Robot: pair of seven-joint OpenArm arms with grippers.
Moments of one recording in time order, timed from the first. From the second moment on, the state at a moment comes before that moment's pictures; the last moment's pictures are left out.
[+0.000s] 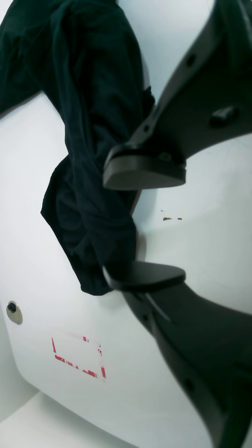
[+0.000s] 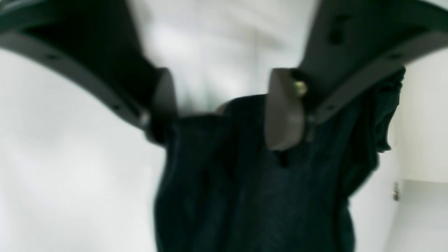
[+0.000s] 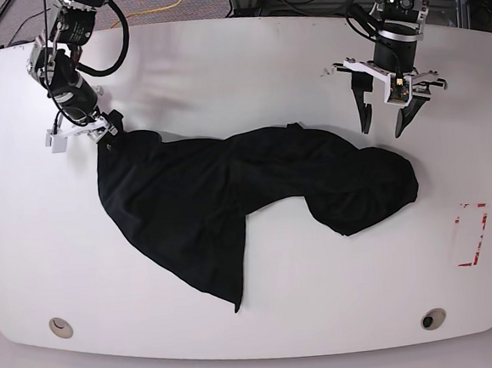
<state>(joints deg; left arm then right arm) 32.5 -5.7 -8.6 113.5 3.4 -11.0 4.7 -12.0 4.2 35.6 86.0 50.0 16.2 -51.9</state>
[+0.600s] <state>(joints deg) 30.6 -4.7 -8.8 113.4 -0.7 -10.8 5.0 -11.8 4.1 35.3 85.5 48.6 16.4 -53.3</state>
